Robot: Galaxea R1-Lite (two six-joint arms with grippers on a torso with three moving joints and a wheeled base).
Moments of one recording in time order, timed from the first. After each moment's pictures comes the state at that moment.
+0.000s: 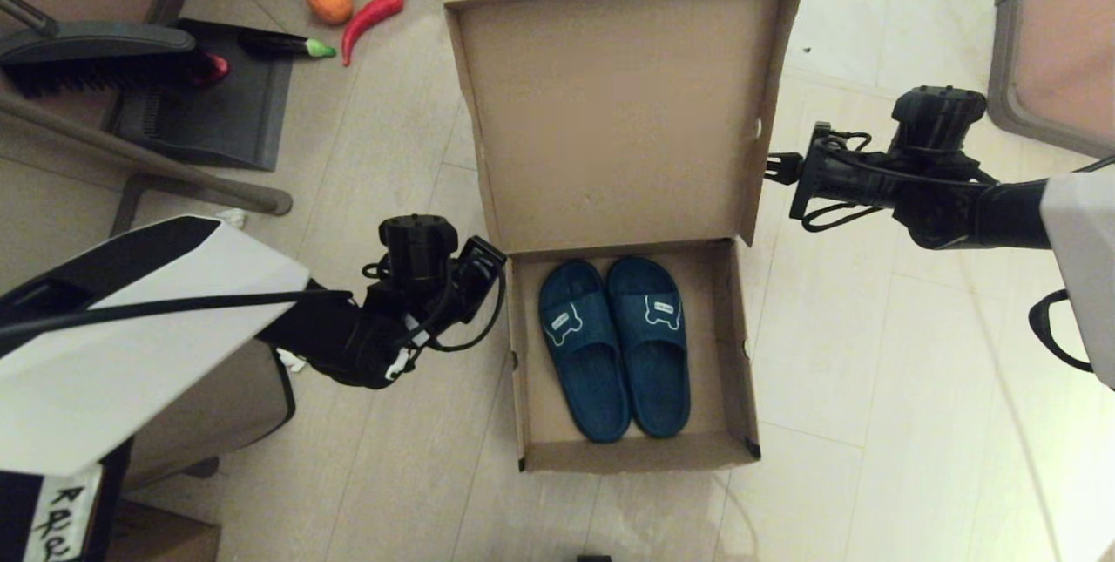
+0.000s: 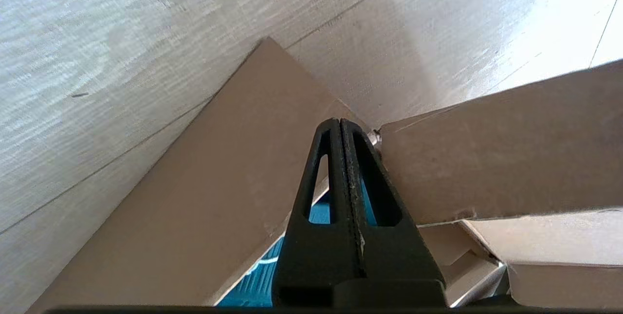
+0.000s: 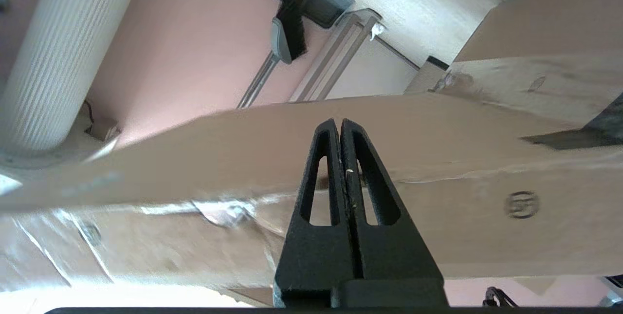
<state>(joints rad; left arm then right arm) -0.42 2.23 -1.28 -0.80 0.09 -1.02 -0.03 2.33 -1.95 -0.50 1.08 1.71</state>
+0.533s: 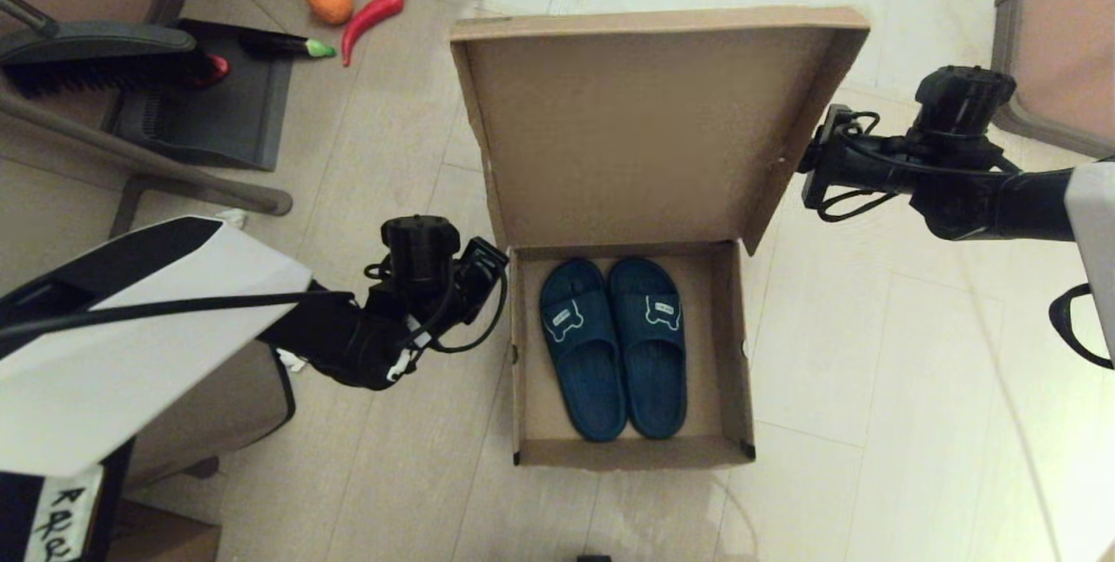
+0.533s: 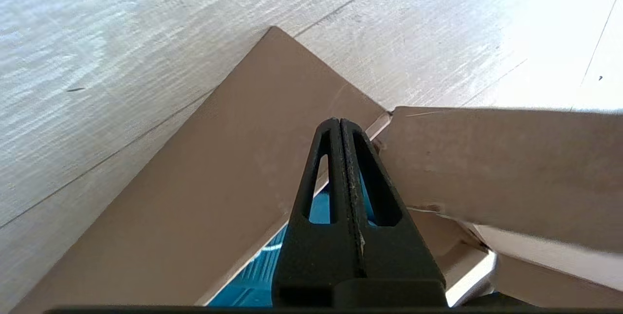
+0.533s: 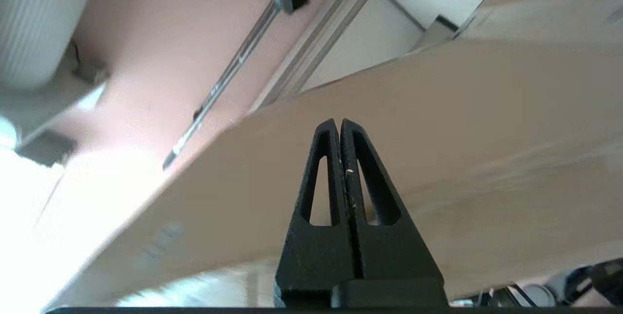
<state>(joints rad) -0.43 2.23 -1.27 -0.80 0.09 -1.02 -0.05 2.29 -1.95 -0.54 1.23 1.71</state>
